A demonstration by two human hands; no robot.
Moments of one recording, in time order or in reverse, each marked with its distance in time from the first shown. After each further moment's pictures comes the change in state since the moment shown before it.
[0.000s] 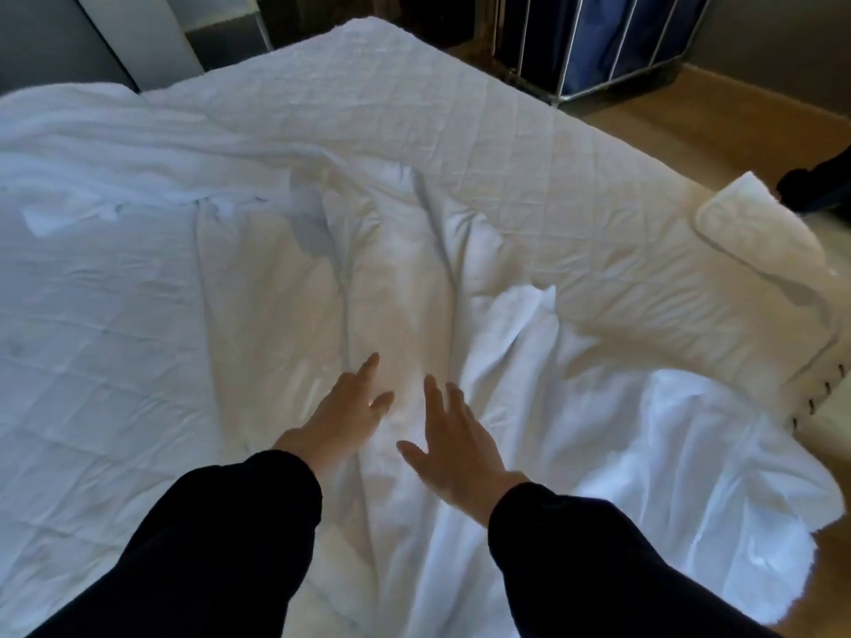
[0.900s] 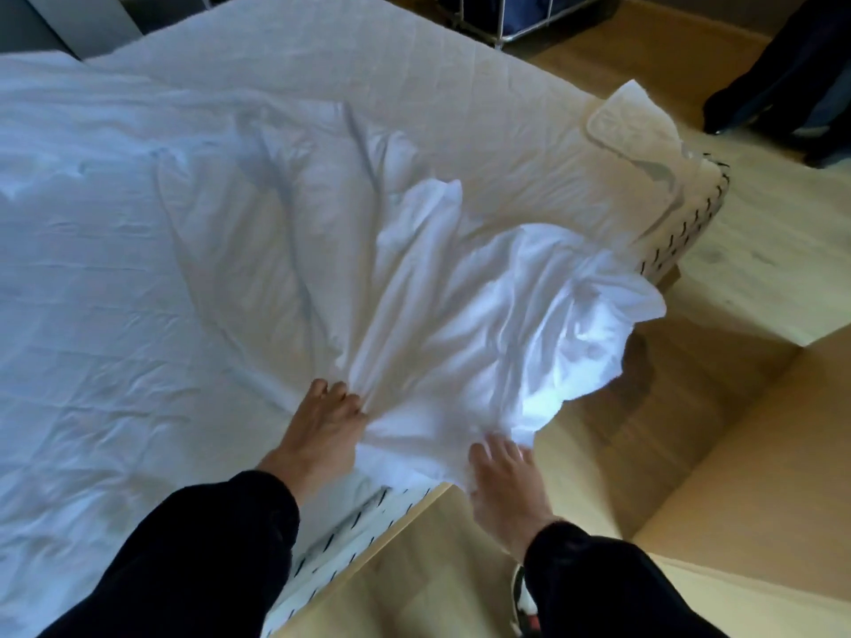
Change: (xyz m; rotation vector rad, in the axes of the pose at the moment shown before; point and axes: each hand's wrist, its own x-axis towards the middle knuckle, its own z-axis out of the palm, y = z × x) left_hand -0.213 0.032 0.084 0.969 -0.070 0.535; right_hand -0.254 0.110 0.076 -0.241 0.016 0.109
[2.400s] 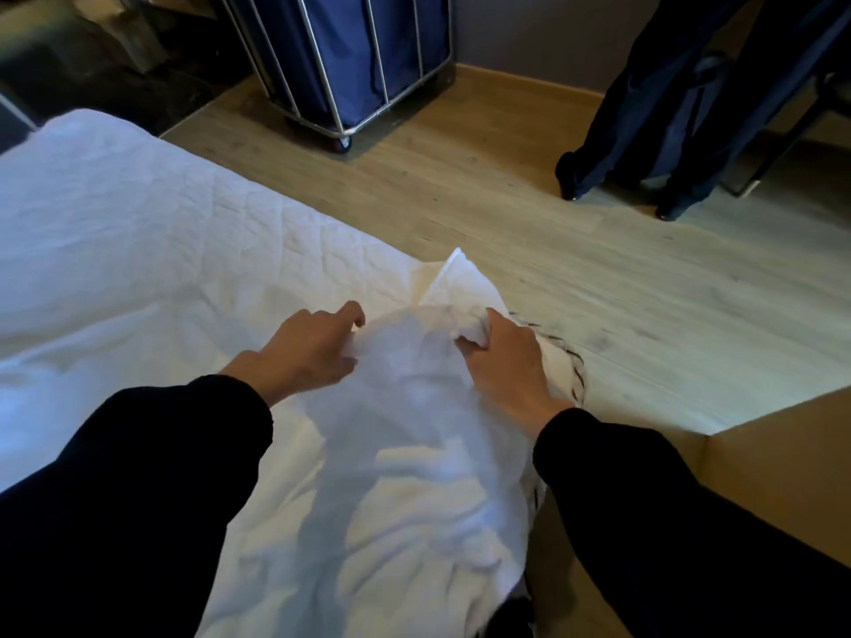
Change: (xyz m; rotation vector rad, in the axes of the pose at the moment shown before) left_hand 0.535 -0.070 -0.331 -0.271 0.186 0.112; right_hand 0.337 0.327 -0.369 0.596 0.639 0.369
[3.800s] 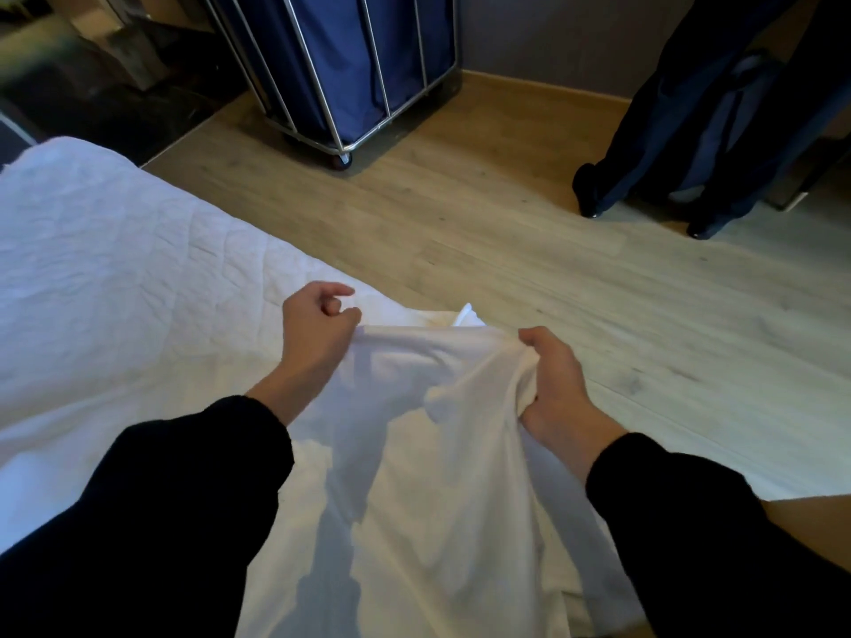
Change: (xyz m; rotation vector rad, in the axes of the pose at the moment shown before) left_hand 0.153 -0.015 -0.003 -1.108 0.585 -0.490; right_hand 0.149 0.045 0.030 1.291 0.025 0.869
